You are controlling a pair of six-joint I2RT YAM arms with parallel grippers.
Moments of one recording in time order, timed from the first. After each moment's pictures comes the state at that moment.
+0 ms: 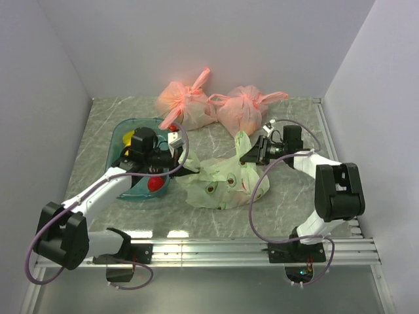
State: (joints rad) left arm -0.40 1.24 0.78 0.06 1.05 0.05; right arm 0.05 1.63 0.83 0.04 -1.03 0.52
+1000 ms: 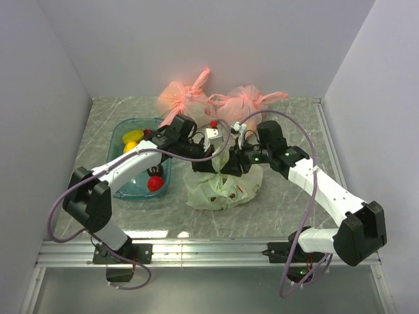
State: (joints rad) left arm -0.63 1.59 1.26 -0.48 0.85 0.31; right arm 0.49 1.27 1.00 -0.39 -0.71 -0.06
